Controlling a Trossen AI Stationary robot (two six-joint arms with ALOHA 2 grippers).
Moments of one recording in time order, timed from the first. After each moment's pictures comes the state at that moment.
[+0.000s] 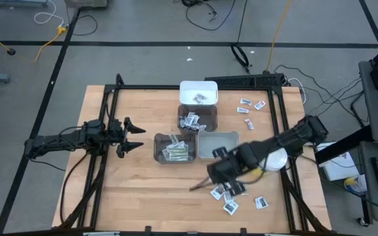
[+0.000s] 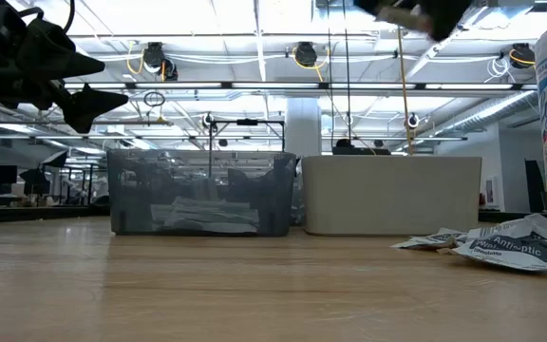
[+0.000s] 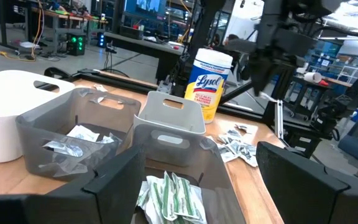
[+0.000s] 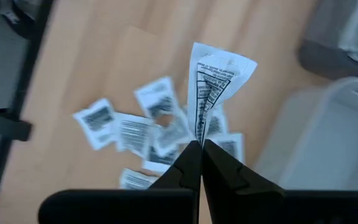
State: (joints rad) left arm 0.14 0.07 0.02 0.06 0.17 -0.25; right arm 0.41 1.72 1.60 -1.16 -0.03 0.05
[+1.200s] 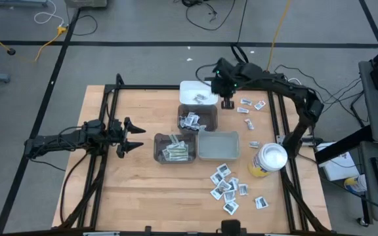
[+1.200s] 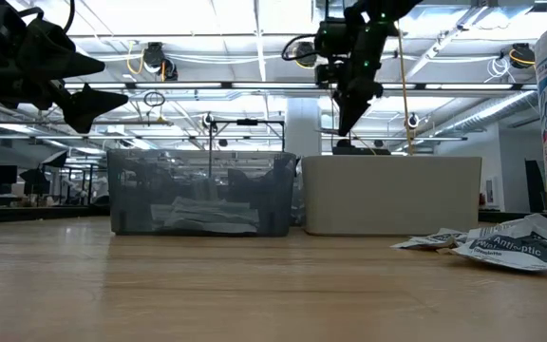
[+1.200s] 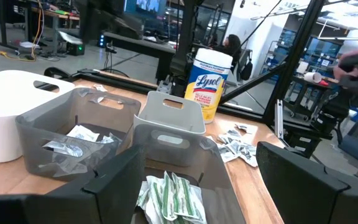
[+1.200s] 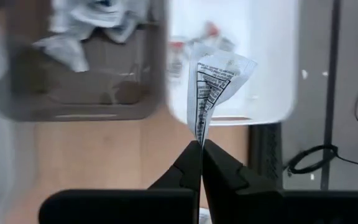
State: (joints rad) left arm 0.14 0.07 0.02 0.06 0.17 -0.25; right arm -0.57 1.72 1.60 -1.03 0.03 -0.60
